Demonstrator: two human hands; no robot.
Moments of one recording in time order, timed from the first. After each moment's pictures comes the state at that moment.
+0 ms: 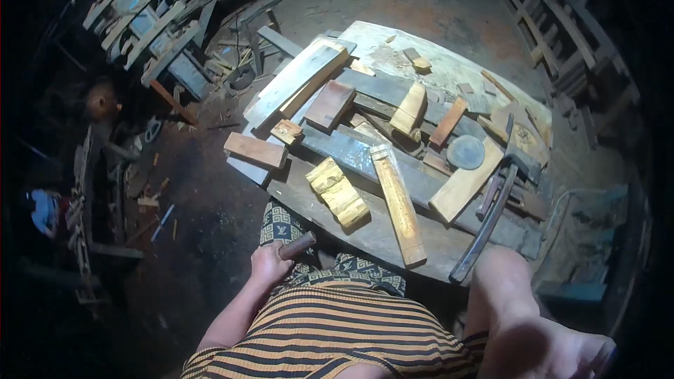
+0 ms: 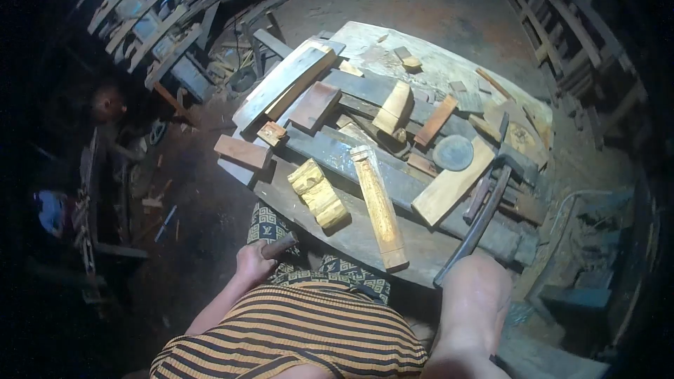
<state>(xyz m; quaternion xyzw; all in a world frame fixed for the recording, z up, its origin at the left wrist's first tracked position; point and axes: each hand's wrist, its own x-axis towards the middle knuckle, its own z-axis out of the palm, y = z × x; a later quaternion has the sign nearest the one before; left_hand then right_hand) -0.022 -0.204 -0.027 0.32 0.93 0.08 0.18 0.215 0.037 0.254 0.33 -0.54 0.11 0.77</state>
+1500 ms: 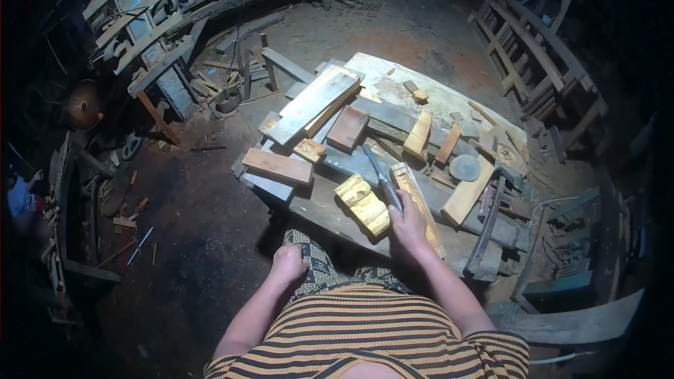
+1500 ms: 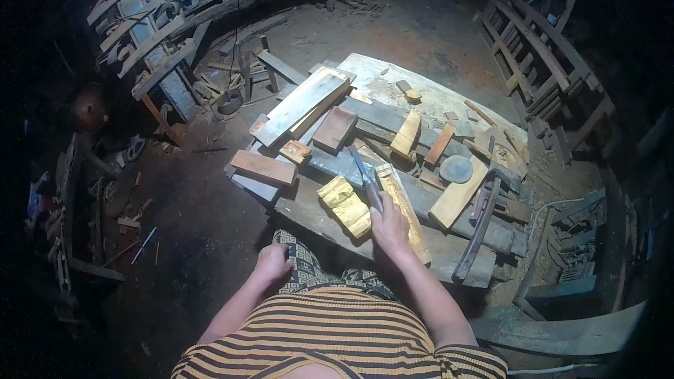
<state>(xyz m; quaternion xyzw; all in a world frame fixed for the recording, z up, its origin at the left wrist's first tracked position) -0.086 -0.222 -0.080 0.45 0.86 0.16 0.16 0.098 0.025 -0.025 -0.41 -0.85 0.27 0.21</state>
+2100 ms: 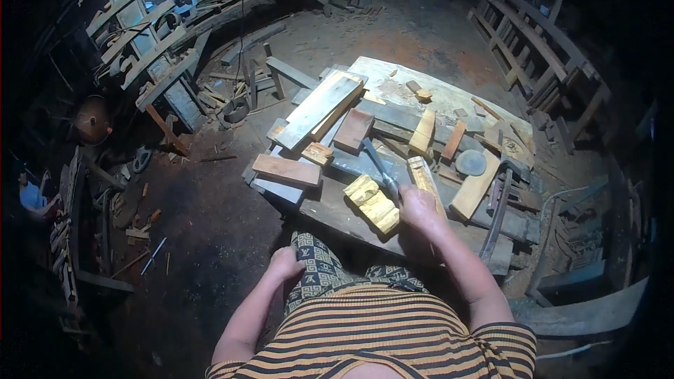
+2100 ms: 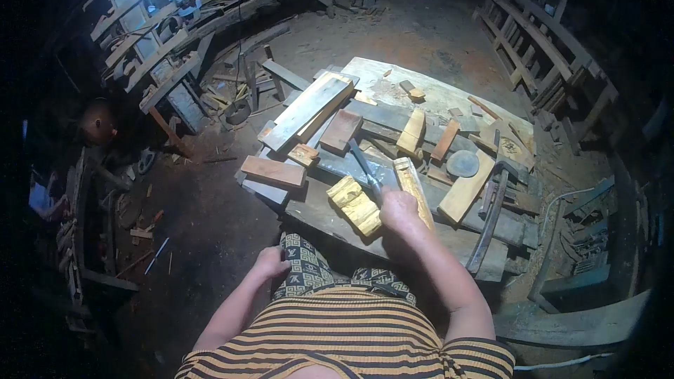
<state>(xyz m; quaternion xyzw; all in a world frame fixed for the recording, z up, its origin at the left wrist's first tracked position) -0.125 -0.244 -0.088 0.41 0.87 0.09 0.26 0.074 0.050 0.010 -0.36 -0.92 0.15 -0.05</state>
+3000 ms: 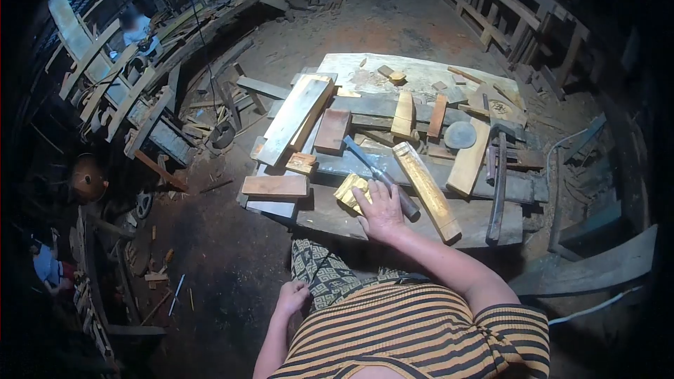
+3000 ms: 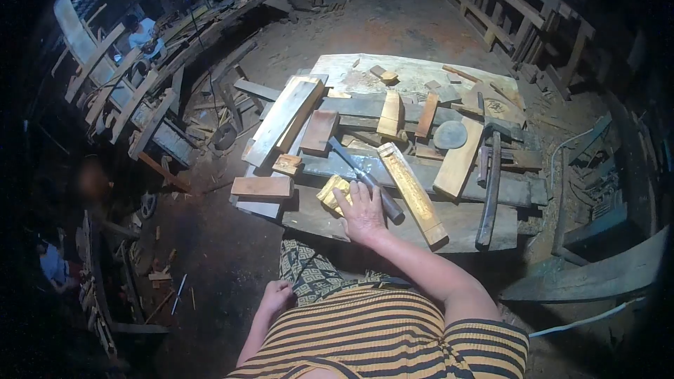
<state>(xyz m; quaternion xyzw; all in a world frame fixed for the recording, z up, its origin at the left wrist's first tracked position) -0.119 -0.307 -0.122 0.35 0.81 0.31 0.36 0.049 -0.011 -0.042 -0.28 -0.94 0.03 0.18</state>
